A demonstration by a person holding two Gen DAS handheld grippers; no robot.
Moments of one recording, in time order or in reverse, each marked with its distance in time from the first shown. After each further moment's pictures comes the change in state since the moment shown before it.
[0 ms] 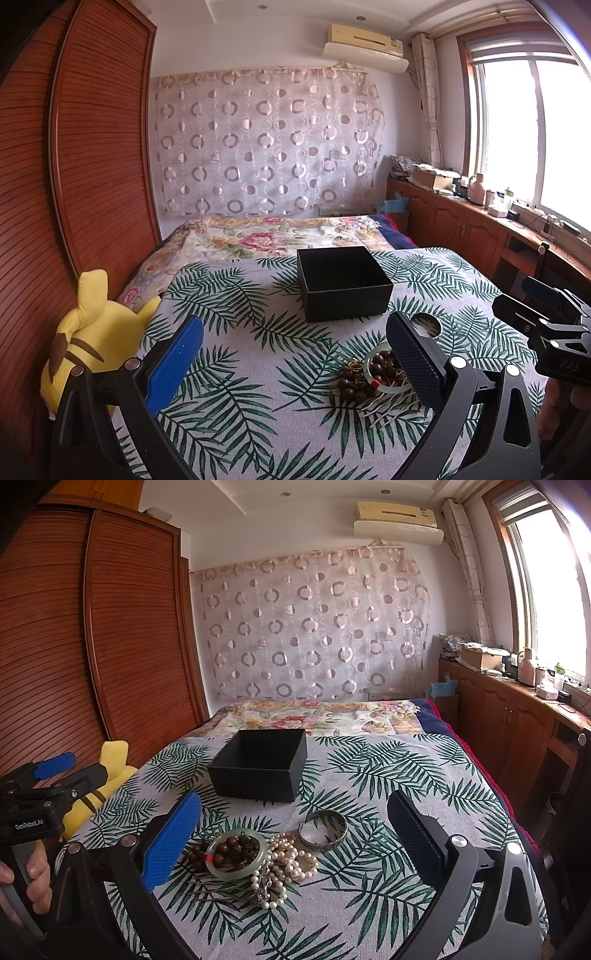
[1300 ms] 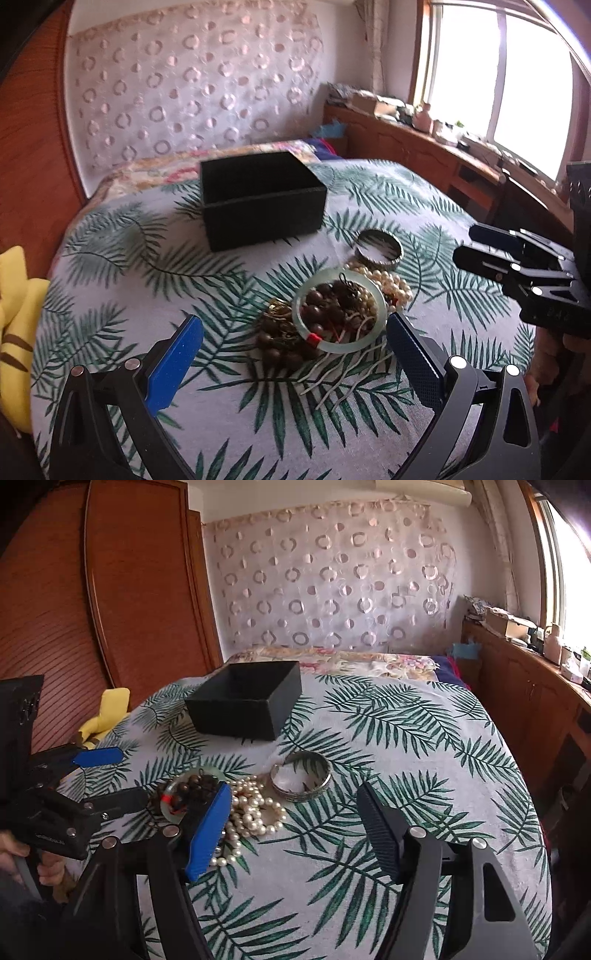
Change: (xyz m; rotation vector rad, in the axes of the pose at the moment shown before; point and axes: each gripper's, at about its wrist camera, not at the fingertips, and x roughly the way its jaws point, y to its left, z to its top) left arm 0.094 -0.047 -0.045 0.106 0.299 -0.266; right arm 0.043 -0.039 -0.032 -0.041 0.209 0.079
